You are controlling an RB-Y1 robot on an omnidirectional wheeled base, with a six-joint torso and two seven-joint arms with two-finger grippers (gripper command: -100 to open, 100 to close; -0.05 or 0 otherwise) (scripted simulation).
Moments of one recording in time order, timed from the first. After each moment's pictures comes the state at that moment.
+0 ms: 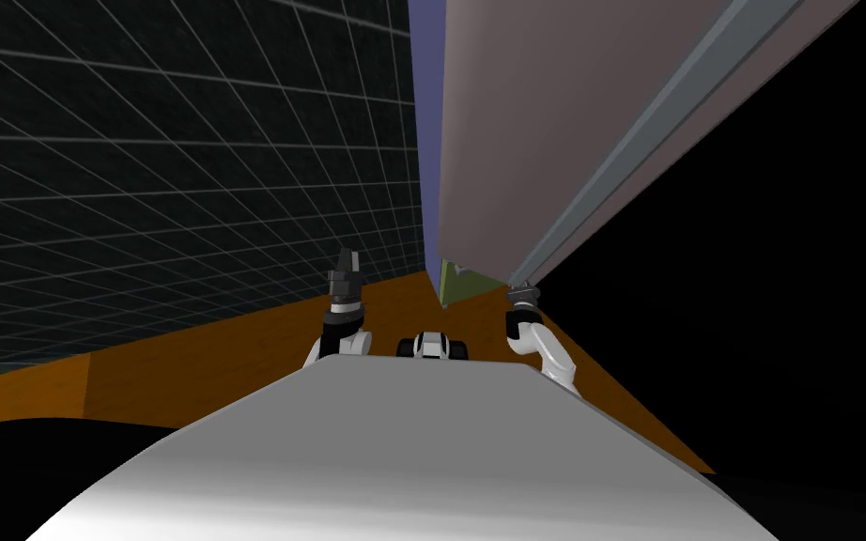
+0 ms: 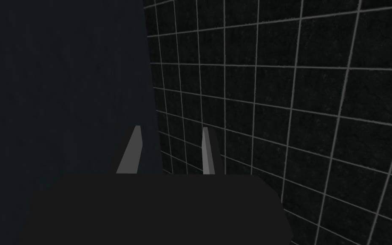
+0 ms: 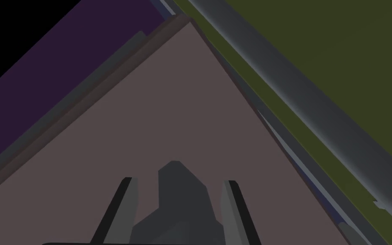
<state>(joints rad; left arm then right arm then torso) 0.51 0.02 -0.06 -2.20 -0.11 -0.62 -0.16 0.31 -0.40 0.06 -1.91 1.05 0.50 0.97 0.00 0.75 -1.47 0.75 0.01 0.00</state>
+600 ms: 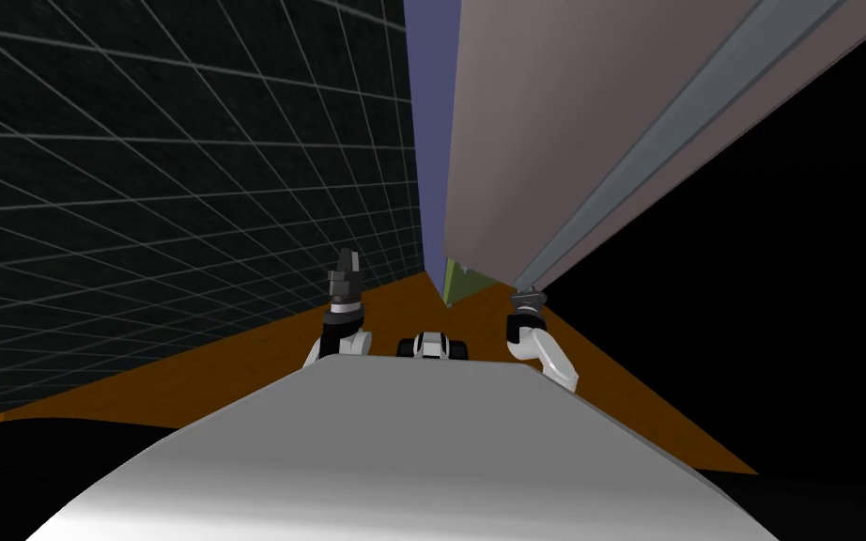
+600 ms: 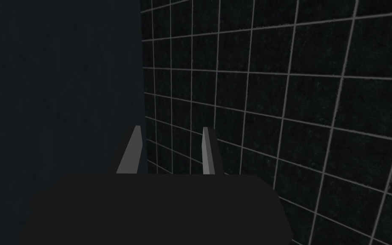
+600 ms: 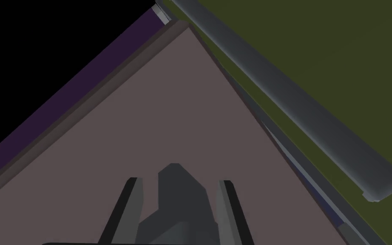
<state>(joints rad) 0.51 0.02 -0.06 -2.20 -0.11 -0.62 -0.16 0.37 -0.35 0.05 -1.96 1.09 0.56 0.97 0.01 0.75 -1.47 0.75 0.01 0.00</state>
